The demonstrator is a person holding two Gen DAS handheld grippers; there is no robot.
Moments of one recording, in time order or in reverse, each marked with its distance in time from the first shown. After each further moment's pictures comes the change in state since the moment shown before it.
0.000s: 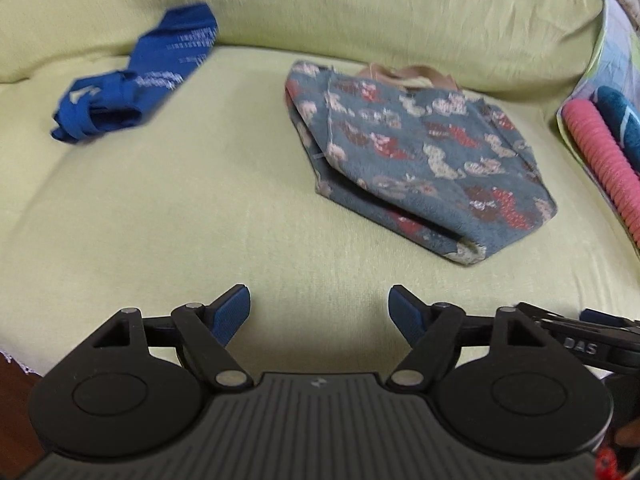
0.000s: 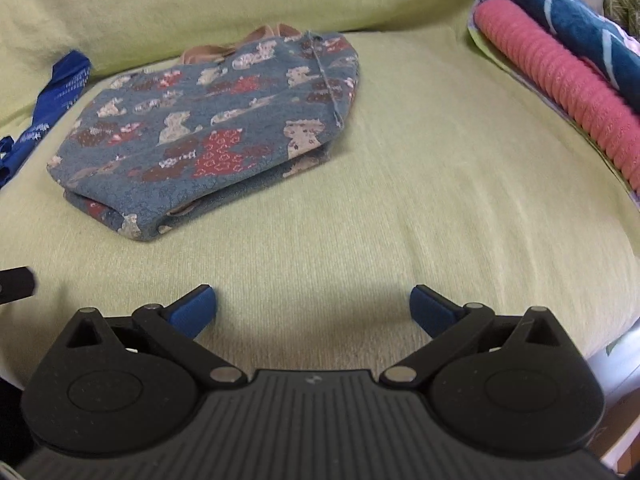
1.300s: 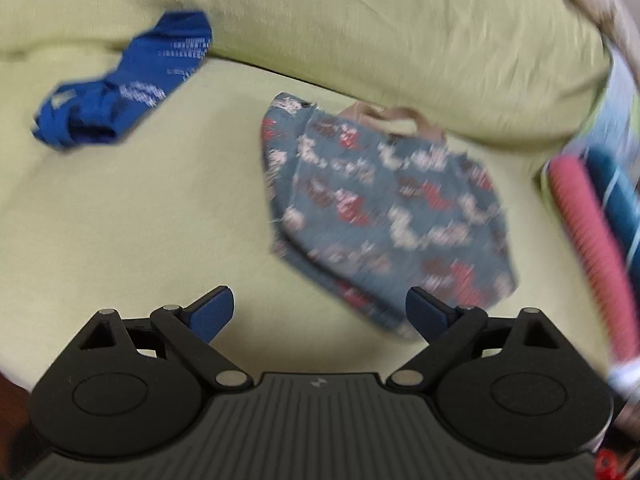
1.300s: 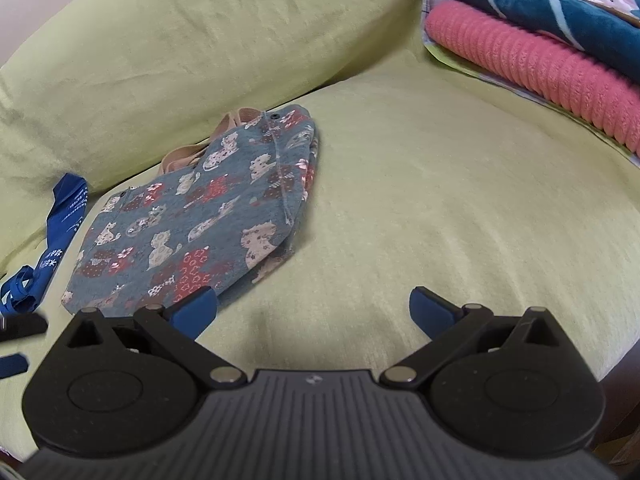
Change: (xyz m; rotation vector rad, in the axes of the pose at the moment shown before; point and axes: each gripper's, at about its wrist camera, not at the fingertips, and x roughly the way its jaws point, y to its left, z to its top) left arm -0.005 -0.005 0.048 -0.207 -0.041 -0.124; right arm -0.006 -0.052 0.024 0.267 -0.183 0.122
